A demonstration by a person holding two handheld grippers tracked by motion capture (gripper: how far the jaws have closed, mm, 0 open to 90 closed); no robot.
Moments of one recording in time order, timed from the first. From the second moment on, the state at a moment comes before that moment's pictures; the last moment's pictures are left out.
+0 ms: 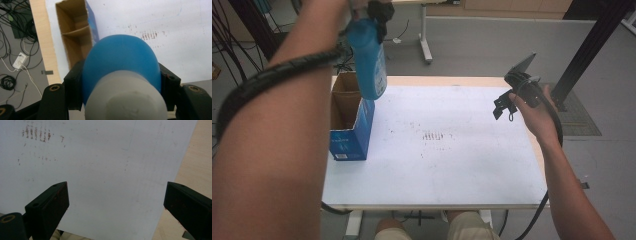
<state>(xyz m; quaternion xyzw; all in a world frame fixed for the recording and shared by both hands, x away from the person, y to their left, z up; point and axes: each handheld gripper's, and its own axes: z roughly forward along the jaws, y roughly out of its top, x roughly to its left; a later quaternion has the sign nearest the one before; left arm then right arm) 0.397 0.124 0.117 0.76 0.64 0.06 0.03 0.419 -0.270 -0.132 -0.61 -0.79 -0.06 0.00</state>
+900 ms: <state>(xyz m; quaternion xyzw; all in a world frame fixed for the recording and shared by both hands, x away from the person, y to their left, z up) 0.418 0.202 0.095 0.71 0.70 0.07 0.04 0.424 -0.265 -0.142 -0.61 -0.79 -0.05 0.02</state>
